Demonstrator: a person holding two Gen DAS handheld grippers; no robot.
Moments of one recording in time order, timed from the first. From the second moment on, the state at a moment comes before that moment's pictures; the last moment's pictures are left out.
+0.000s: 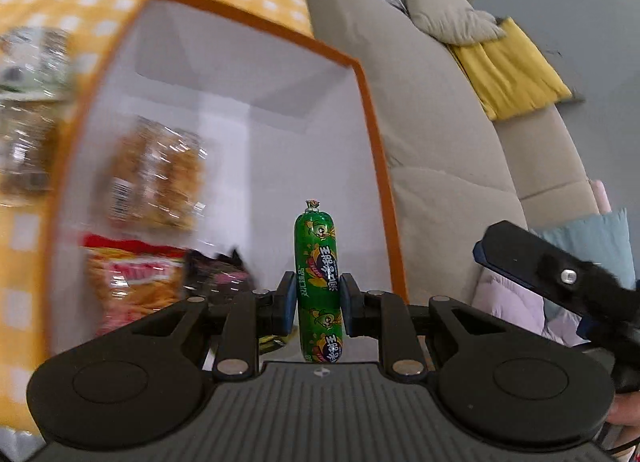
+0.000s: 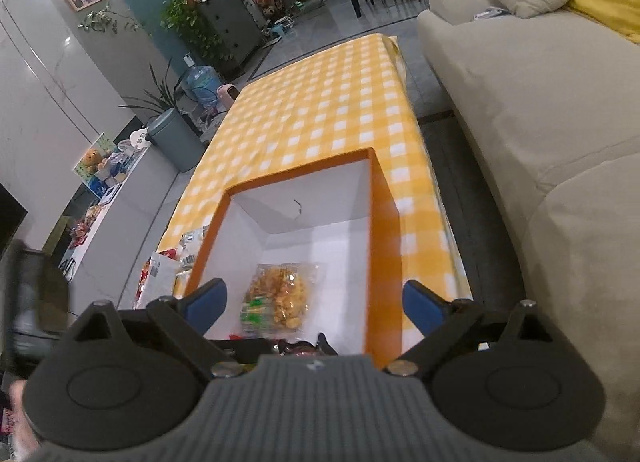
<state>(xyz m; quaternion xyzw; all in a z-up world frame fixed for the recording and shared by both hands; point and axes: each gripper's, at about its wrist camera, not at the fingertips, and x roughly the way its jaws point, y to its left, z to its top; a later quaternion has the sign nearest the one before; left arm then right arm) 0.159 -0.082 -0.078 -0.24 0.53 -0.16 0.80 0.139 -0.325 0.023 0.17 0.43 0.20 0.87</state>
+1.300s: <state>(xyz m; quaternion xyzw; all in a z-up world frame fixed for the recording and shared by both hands) 0.123 -0.097 -0.002 -0.03 0.54 -0.08 0.84 0.153 -0.339 -0.013 0.18 0.51 0.17 0.82</state>
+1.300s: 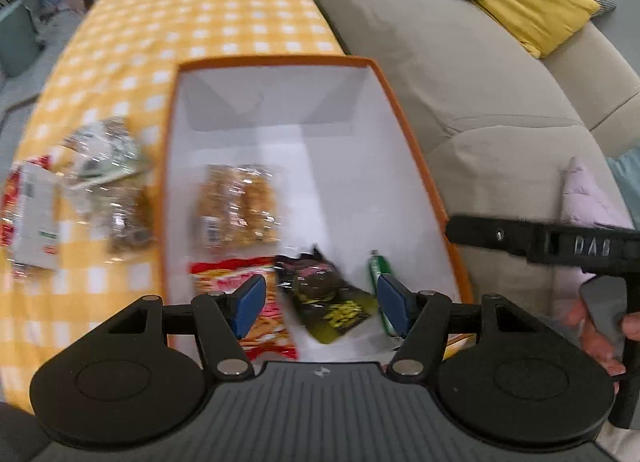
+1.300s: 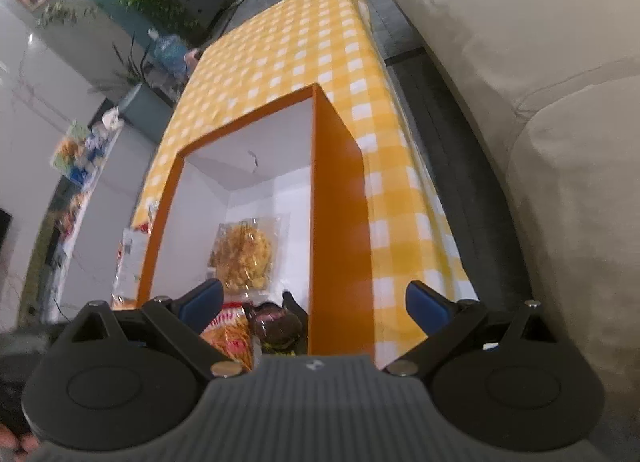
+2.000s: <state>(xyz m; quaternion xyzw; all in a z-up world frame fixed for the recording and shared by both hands) 0.083 0.045 0.057 -0.13 0.47 0.00 0.87 0.128 -0.267 0.056 0.13 0.49 0.23 0.83</state>
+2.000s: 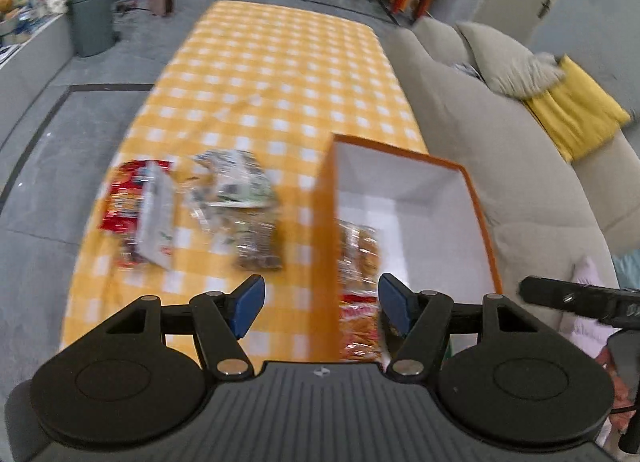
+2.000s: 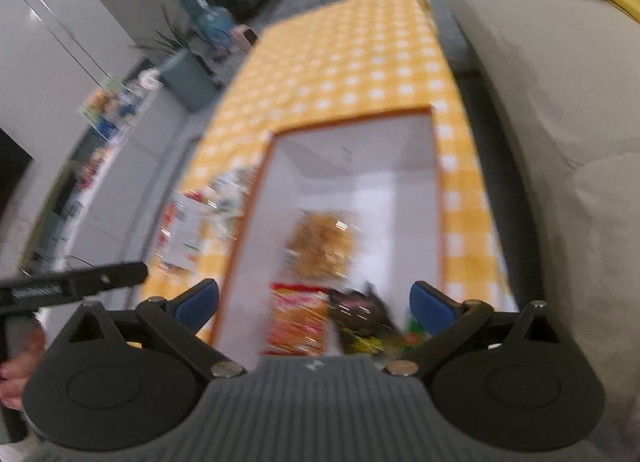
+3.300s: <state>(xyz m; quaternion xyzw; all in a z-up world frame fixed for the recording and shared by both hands) 0.072 0.264 -0.067 -0.34 0.46 0.16 0.81 0.164 0.042 -0.021 0.08 0.42 0.29 0.85</state>
